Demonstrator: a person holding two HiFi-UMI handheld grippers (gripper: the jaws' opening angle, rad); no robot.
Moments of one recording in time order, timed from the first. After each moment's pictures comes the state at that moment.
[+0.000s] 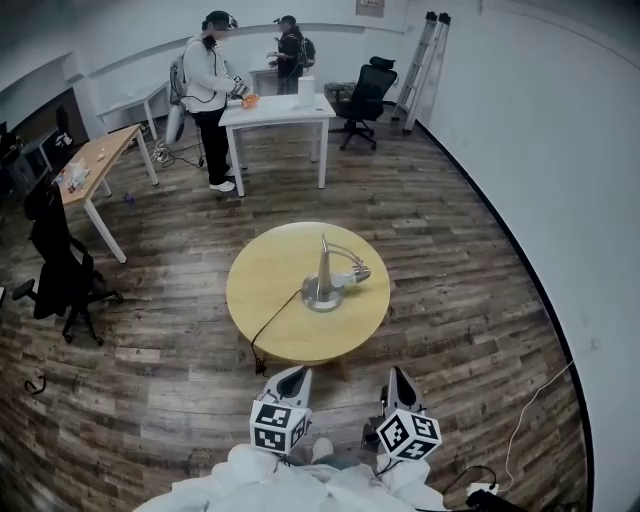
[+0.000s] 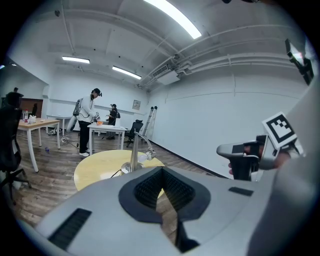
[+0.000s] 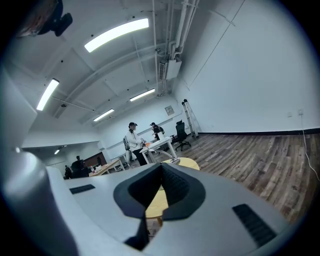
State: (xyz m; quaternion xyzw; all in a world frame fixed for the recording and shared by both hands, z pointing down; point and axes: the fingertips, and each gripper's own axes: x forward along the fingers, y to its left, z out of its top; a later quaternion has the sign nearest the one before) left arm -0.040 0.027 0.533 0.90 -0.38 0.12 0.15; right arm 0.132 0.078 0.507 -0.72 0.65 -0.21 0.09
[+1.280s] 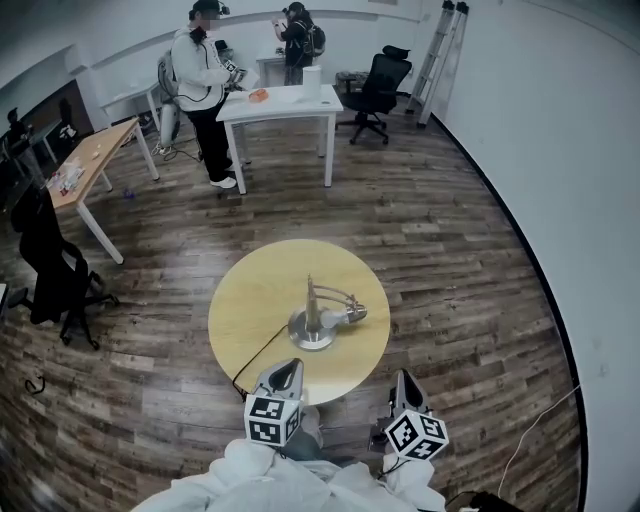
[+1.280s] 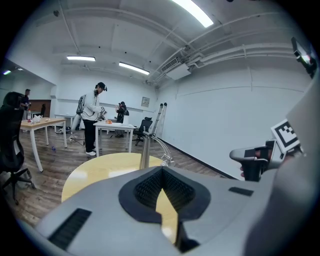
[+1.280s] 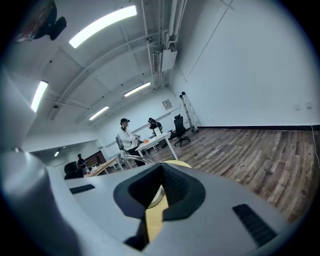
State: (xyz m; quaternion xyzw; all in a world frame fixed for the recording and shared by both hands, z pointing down) left arm 0.028 -0.159 0.557 0.88 -0.44 0.14 0.16; right arm 0.241 -0.089 0.543 -0.71 0.65 -0.25 0.08
